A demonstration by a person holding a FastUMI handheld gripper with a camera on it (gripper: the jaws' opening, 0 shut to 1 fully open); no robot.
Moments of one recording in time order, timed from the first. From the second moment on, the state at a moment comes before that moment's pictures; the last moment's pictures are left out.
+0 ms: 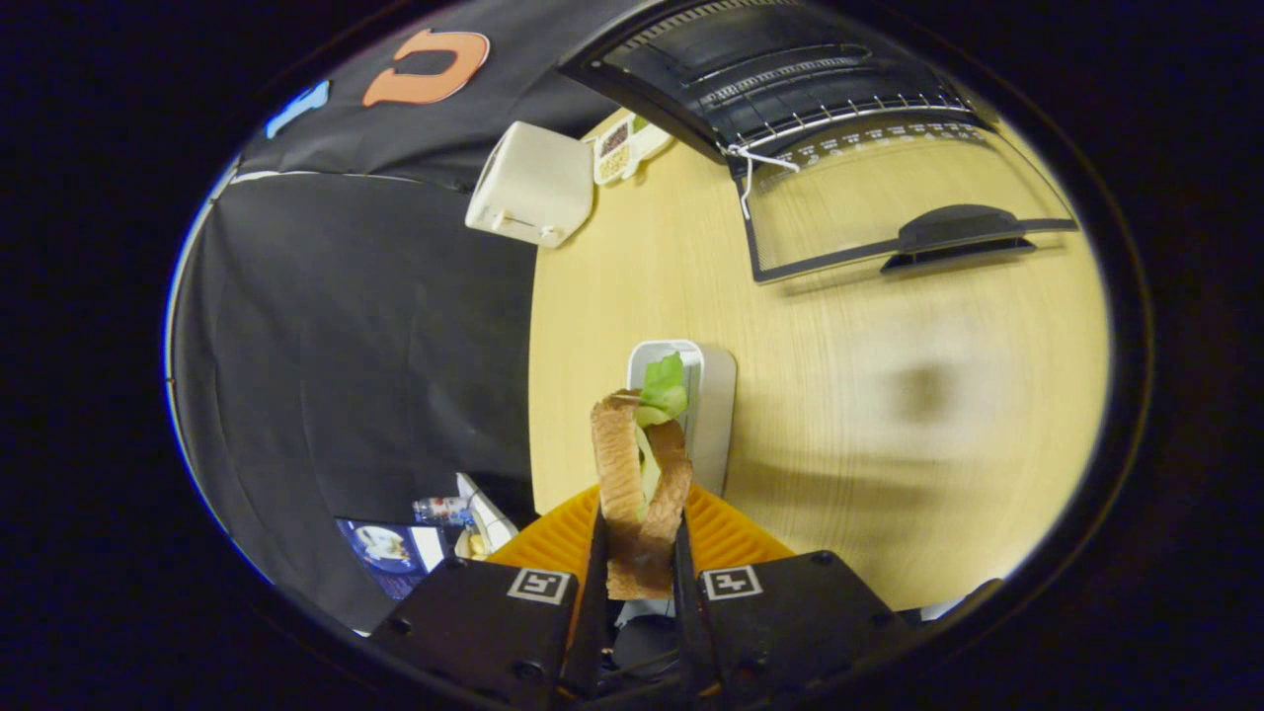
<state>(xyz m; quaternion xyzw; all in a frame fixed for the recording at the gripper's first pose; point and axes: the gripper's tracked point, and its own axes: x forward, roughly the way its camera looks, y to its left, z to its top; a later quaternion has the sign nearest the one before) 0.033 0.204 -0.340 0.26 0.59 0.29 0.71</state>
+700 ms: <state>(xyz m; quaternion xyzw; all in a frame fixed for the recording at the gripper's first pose) 0.163 0.069 -0.253 0.38 0.43 0.21 0.79</state>
